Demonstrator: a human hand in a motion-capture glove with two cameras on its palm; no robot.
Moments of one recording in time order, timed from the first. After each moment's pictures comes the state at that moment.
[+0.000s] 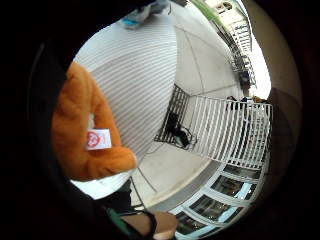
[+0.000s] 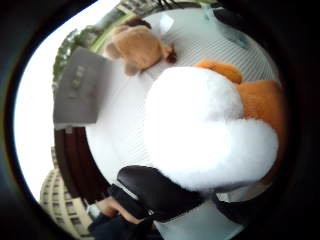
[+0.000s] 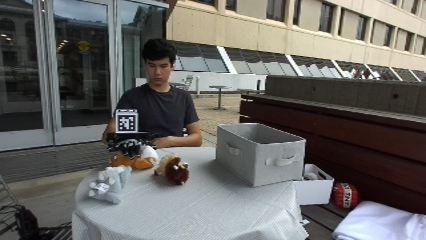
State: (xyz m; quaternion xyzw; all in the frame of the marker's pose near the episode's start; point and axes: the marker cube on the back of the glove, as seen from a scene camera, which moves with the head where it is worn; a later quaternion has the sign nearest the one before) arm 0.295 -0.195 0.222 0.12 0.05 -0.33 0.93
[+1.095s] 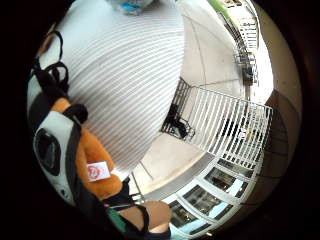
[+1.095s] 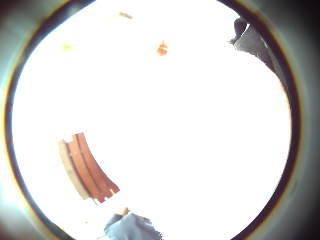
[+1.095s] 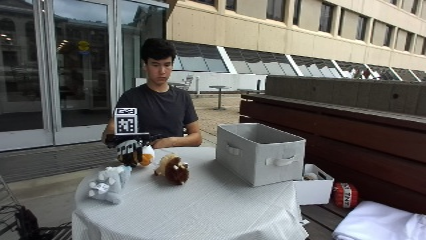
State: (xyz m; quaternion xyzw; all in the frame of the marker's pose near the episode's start) arm 0.280 -0.210 0.207 0.04 0.06 -0.31 0.95
